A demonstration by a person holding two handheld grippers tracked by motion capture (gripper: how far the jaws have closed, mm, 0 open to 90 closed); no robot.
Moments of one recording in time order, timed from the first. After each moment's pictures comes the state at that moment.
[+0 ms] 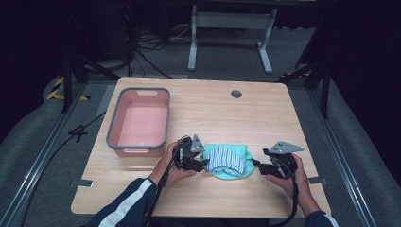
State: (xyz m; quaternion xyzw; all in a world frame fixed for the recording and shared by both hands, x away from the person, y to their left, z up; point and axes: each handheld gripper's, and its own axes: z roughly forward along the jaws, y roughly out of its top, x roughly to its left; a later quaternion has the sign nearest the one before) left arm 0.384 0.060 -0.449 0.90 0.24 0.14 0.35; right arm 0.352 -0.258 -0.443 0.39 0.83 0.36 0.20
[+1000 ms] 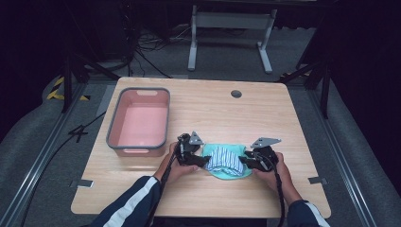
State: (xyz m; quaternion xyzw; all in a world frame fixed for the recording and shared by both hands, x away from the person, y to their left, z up) left arm 0.405 0.061 -0.479 0.88 0.28 0.08 0.37; right arm 0.382 -0.224 -0.472 0.38 0.85 0.34 0.13
